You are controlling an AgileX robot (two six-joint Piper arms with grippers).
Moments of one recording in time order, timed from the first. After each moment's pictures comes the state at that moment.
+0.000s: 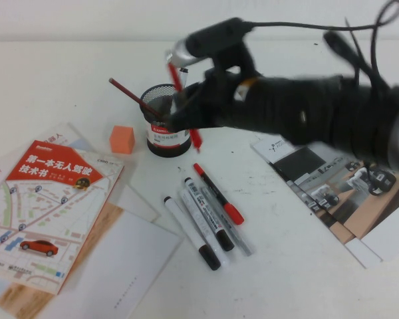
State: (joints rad) right arm 0.67 1.79 -1.39 0.37 0.16 -0.31; left arm -0.14 -0.01 0.01 0.00 0.38 -0.03
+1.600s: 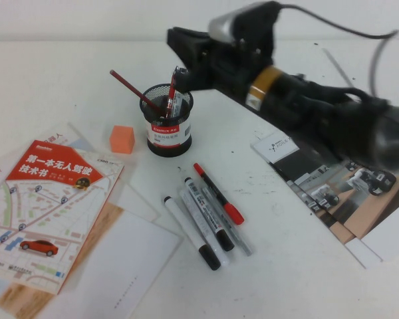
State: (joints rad) right arm 0.55 1.94 -1.35 -0.49 -0.68 0.58; left arm -0.14 -0.01 0.01 0.00 0.38 -0.03
